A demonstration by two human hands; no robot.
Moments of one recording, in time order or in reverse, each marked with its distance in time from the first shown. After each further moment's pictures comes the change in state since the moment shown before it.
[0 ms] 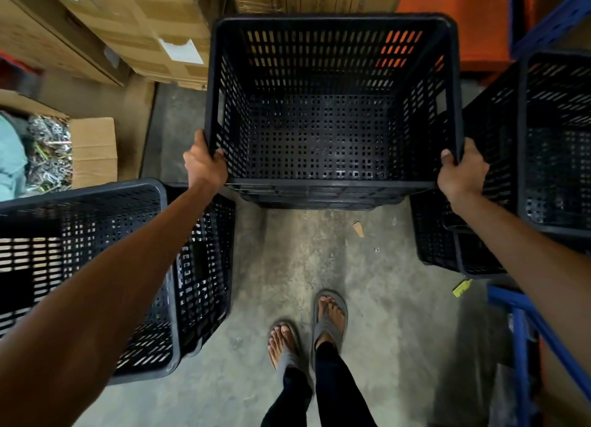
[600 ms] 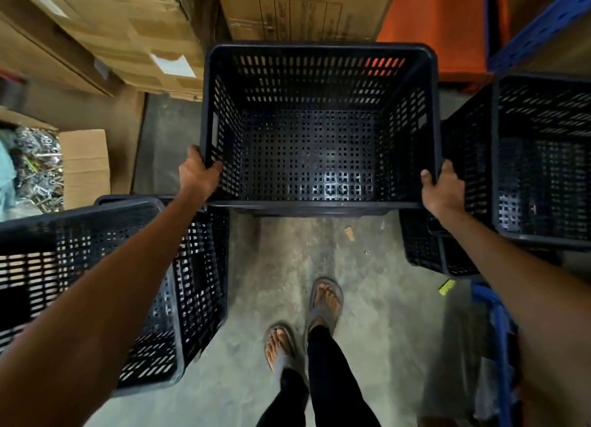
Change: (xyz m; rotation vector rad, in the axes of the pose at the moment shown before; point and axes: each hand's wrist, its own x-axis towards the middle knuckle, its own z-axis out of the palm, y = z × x) left_hand 0.018 0.009 -0.016 -0.017 -0.193 -0.122; right_hand -0.002 -0.002 -0.007 -0.297 -0.117 0.049
